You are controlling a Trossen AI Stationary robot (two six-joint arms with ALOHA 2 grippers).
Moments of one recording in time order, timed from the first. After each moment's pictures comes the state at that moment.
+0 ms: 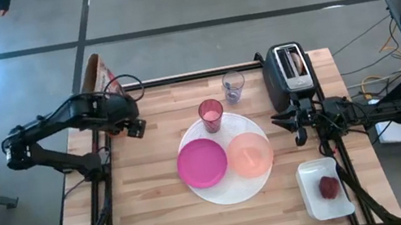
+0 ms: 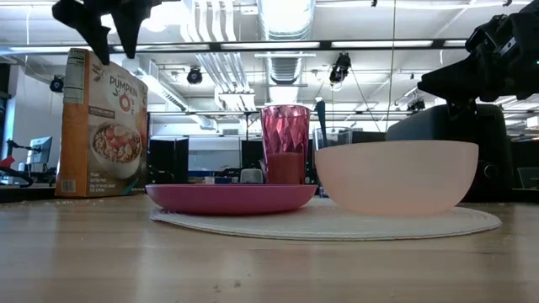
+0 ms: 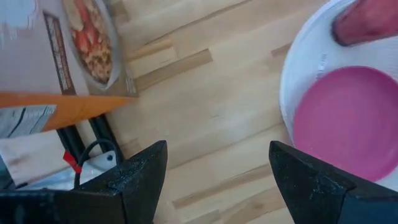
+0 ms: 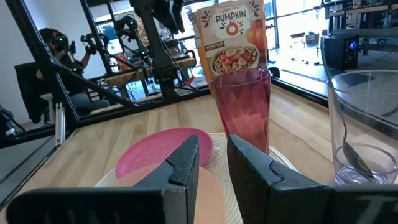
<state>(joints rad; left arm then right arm) 0.17 1.21 1.42 -1.57 -0.23 -1.00 -0.05 0.05 0.02 -0.01 0.08 0.21</state>
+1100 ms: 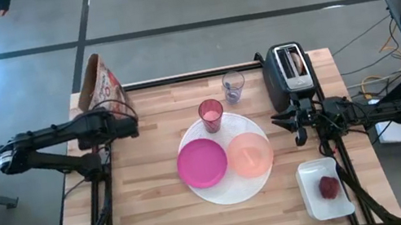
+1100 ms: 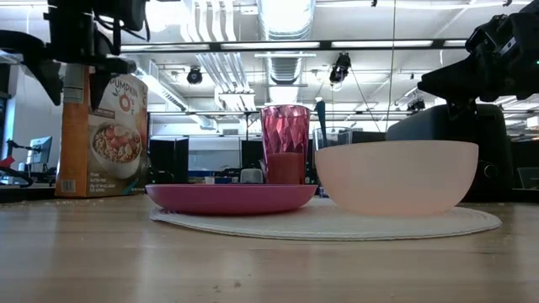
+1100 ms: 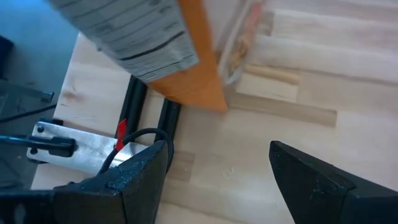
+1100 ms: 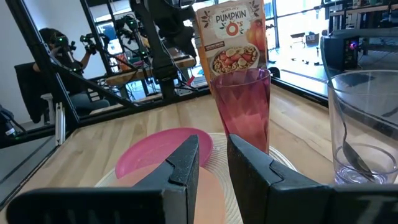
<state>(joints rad) 0.17 1.09 0.99 -1.57 -0.49 -1.63 -0.05 0.05 0.02 -0.01 0.08 0.21</state>
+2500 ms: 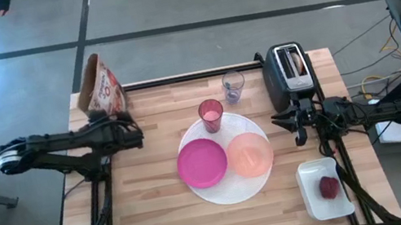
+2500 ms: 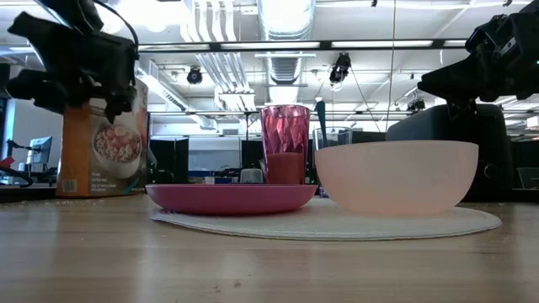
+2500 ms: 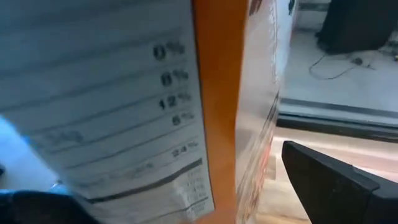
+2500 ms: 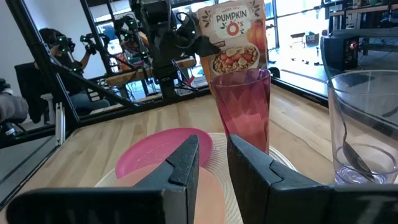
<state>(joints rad) 0.18 1.09 0.63 -1.29 -1.16 -1.76 -0.05 0.05 0.02 -0.01 0.08 0.21</state>
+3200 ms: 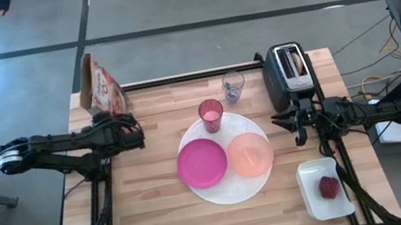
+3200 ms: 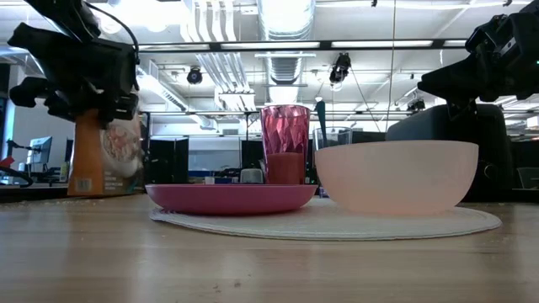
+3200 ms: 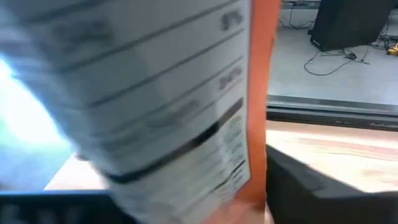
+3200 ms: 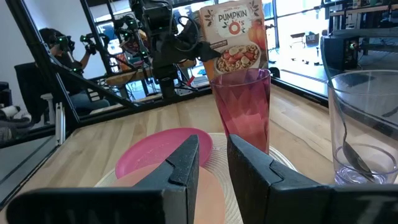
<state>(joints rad) 0.18 1.10 0.57 -1.17 -1.17 -1.66 -0.05 0.05 0.02 -0.01 0.08 0.21</state>
